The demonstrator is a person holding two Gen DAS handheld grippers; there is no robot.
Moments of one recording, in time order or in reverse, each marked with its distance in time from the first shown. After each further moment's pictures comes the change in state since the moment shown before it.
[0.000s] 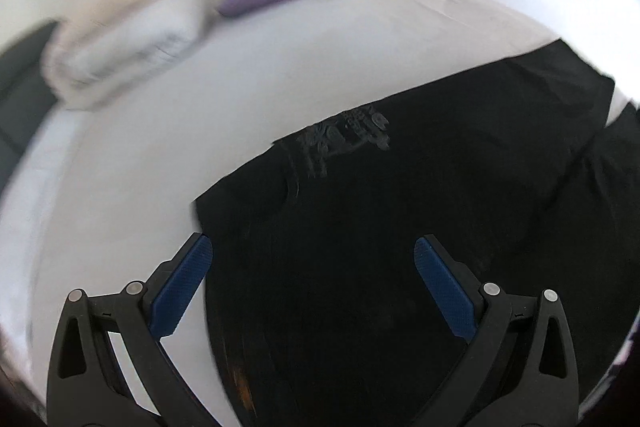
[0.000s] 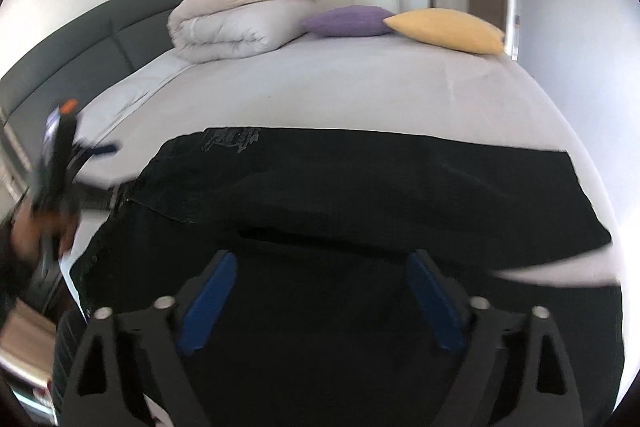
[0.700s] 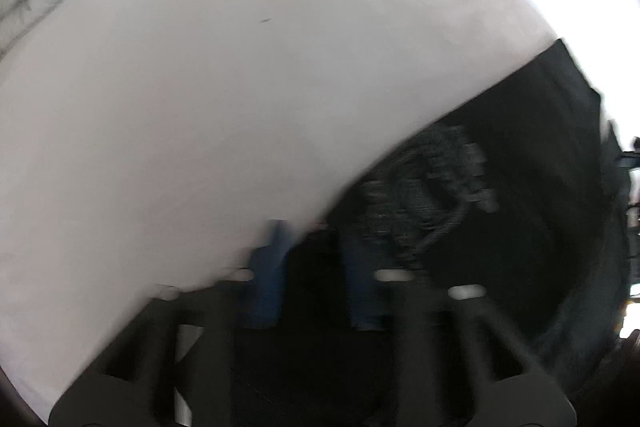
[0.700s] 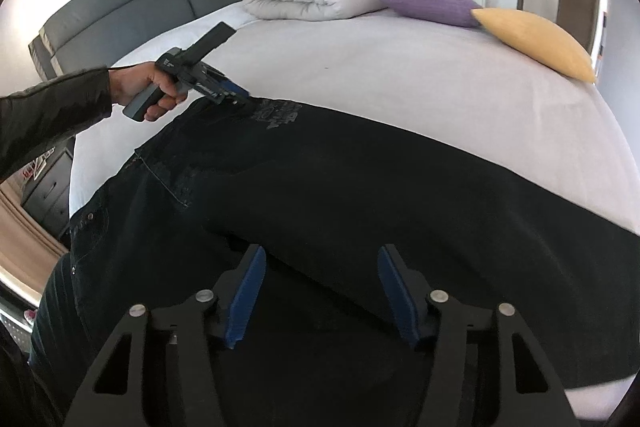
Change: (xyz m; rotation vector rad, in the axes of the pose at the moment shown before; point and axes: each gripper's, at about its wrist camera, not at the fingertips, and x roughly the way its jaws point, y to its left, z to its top) left arm 0.170 0.091 0.094 0.048 0.252 -0.358; right arm 0.082 -0.001 0.039 -0.208 0.092 0.184
